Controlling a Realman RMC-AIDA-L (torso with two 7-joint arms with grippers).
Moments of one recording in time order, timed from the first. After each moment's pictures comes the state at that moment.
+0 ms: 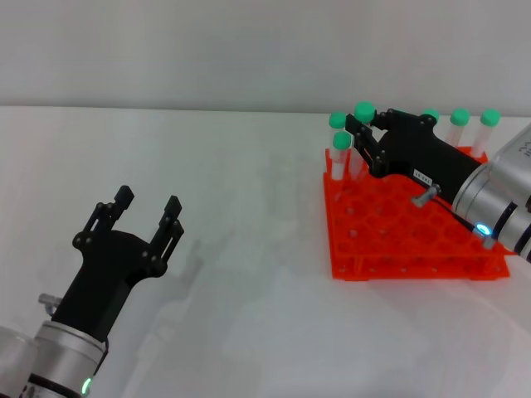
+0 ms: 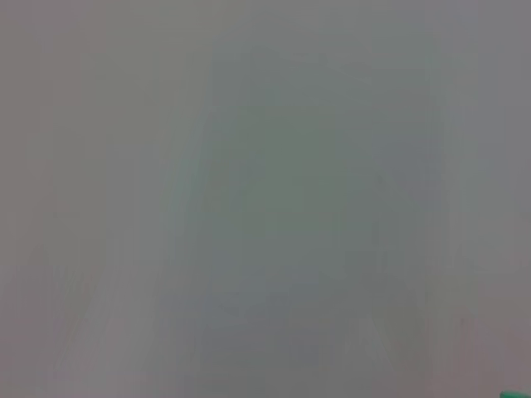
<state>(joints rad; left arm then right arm) -0.21 -2.09 2.55 0.41 -0.85 1.31 -0.07 0.70 2.03 -2.07 -0.31 0.11 -0.95 0.48</state>
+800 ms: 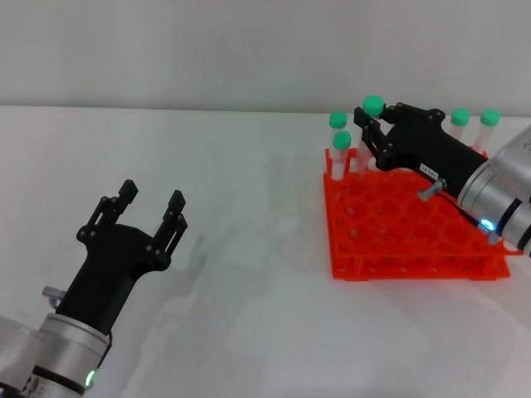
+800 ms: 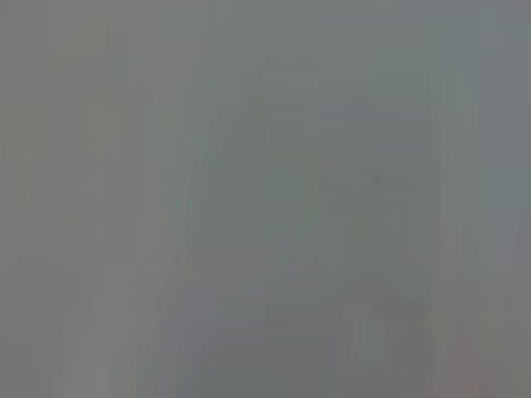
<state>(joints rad) -0.23 -2.09 2.54 0.41 -0.85 1.30 -0.07 0.70 2.03 -2.07 -0.31 0.15 -0.94 0.45</state>
